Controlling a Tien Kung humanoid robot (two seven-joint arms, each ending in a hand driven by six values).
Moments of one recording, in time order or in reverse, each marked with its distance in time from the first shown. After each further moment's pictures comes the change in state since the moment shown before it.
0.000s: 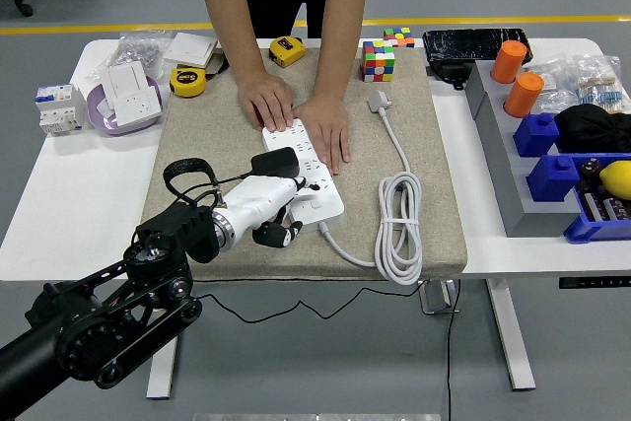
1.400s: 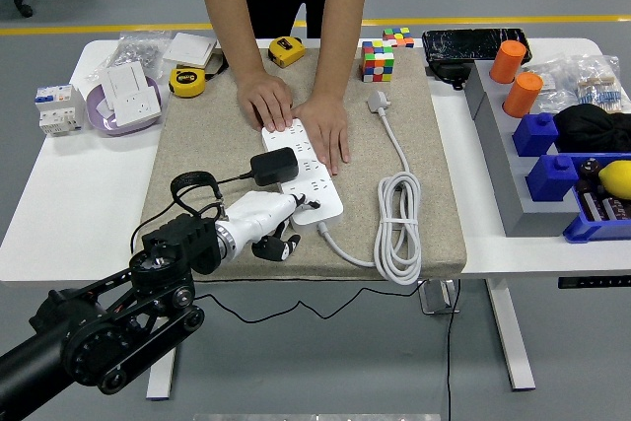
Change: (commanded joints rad) left arm 0.006 -0.008 0.027 0.048 0.000 -0.004 -0.006; right arm -0.004 -0.003 -0.002 0.000 -0.002 0.000 0.001
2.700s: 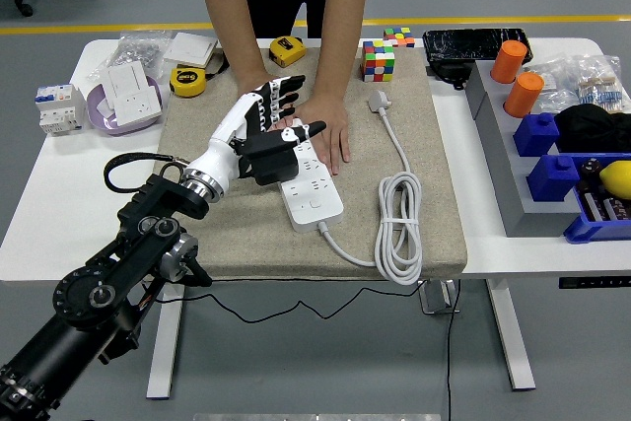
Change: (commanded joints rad) left arm -0.023 -0.161 -0.343 0.221 -0.988 0.232 -0.395; right arm 0.002 0.005 -0.010 0.000 0.005 0.002 -0.001
